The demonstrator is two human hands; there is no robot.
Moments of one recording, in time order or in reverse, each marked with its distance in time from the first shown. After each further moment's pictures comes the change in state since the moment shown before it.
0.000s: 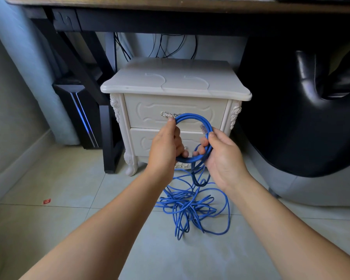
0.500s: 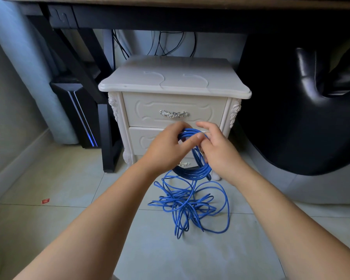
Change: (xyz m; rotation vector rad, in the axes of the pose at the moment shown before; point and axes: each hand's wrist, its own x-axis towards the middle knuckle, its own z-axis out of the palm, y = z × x) left_hand 0.011 0.005 -0.018 0.964 -0.237 0.379; right_hand 0.008 -0.007 -0.014 -0.971 -0.119 -0.143
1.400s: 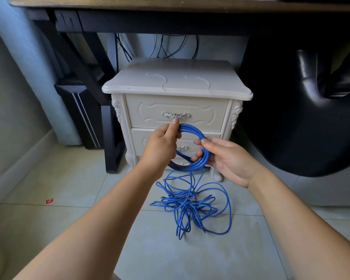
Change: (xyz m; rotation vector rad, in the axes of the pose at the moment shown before) left_hand 0.001 -0.002 0.002 -0.598 0.184 -0.271; right_hand -0.006 0.008 -0.017 0.711 -0.295 0.196
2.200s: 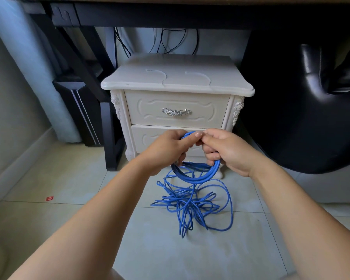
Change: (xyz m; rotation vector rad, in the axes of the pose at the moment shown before) left_hand -0.005 0.007 -0.003 0.288 -0.415 -0.053; right_hand 0.009 -0.012 0.005 -0.362 -0.028 0.008
